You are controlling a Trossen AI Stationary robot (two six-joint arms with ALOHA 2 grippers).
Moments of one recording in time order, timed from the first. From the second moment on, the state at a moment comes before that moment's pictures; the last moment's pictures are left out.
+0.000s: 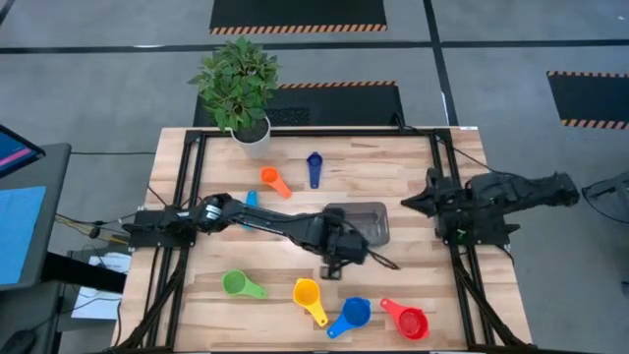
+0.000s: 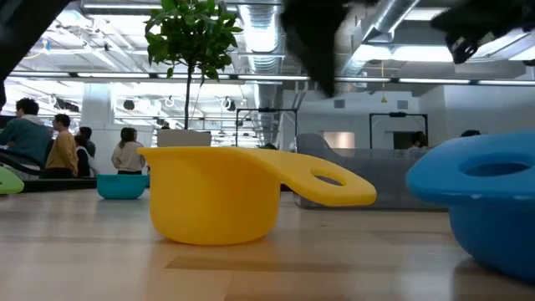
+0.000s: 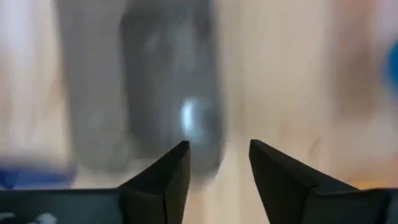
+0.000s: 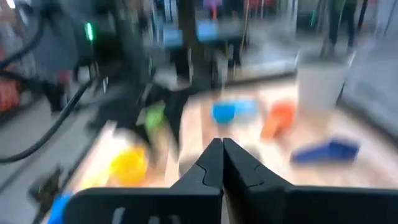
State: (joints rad) left arm -0.24 2.33 2.33 -1.34 -0.30 -0.16; right arm 0.22 0.35 0.47 -0.32 0.21 0.22
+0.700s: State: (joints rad) left arm -0.36 1.82 1.42 -1.31 -0.66 -0.53; right arm 0.78 1.17 0.95 -0.83 0.18 0.84
